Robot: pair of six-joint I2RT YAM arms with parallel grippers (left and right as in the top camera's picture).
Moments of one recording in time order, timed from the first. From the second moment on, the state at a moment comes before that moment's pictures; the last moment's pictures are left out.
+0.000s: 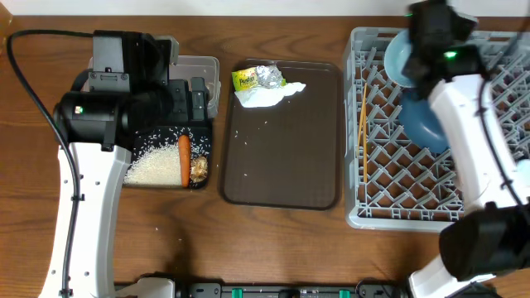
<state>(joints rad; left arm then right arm) -0.07 1.42 1.61 -1.12 0.20 -0.09 0.16 1.78 1.71 -0.96 0.69 0.46</state>
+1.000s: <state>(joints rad) -0.07 1.42 1.61 -1.12 0.20 -0.09 0.43 2.03 1.71 -1.11 1.32 0.02</state>
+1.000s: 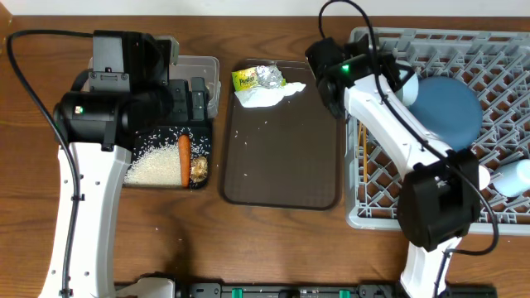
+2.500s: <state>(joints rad) -0.07 1.42 1.61 -1.12 0.20 -0.09 0.42 2.05 1.66 -1.30 1.23 -0.02</state>
